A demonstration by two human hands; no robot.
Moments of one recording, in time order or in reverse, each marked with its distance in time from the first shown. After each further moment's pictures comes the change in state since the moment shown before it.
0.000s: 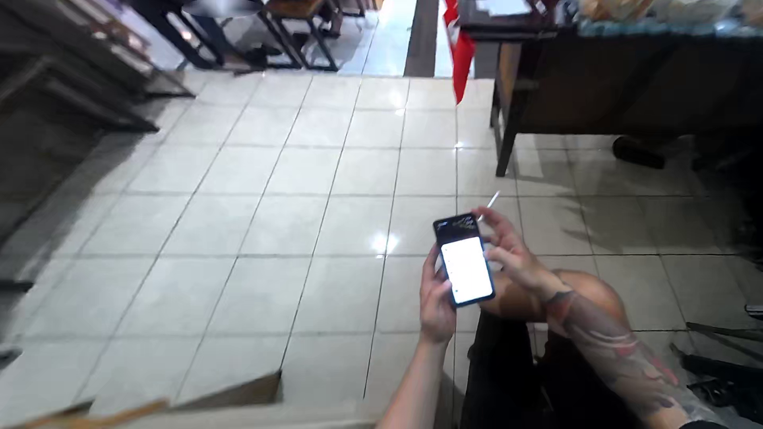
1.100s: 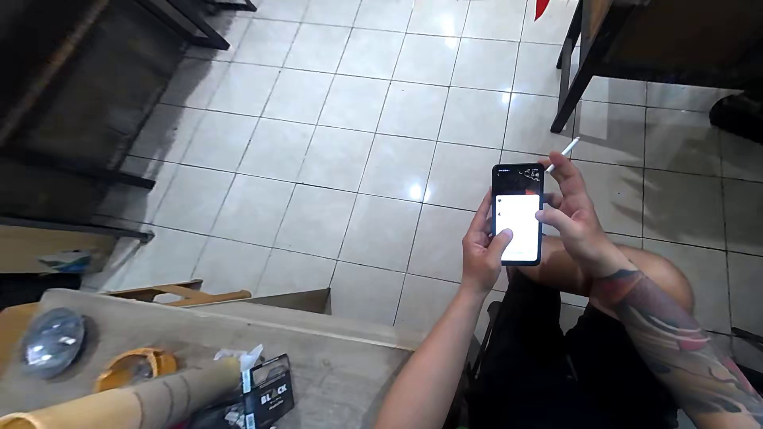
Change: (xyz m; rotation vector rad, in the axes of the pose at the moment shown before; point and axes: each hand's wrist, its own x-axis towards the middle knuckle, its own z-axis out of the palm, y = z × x) left_hand -0.004 0.004 0.004 0.252 0.068 -0.007; right_hand -0.008 -0.002 0.012 -0.053 0.057 0.031
